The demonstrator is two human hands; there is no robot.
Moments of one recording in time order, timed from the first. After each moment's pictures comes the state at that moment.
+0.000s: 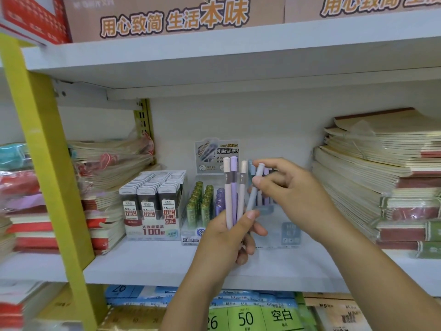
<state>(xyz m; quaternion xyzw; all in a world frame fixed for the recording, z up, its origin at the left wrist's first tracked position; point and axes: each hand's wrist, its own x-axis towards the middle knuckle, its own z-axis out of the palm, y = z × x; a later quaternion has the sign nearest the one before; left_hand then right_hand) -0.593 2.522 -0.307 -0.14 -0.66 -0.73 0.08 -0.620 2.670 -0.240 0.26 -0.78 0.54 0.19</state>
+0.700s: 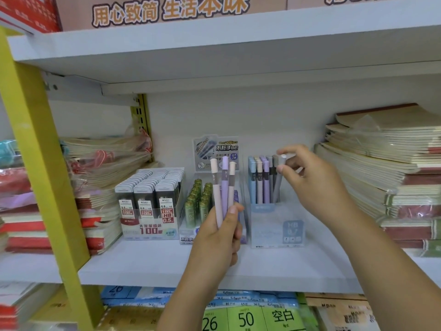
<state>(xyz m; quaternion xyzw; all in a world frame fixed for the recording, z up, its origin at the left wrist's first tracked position) -0.599 2.516 -0.316 -0.09 -0.63 -0.76 0.11 -0.667 2.701 -0.246 0.20 -0.83 0.36 0.38</state>
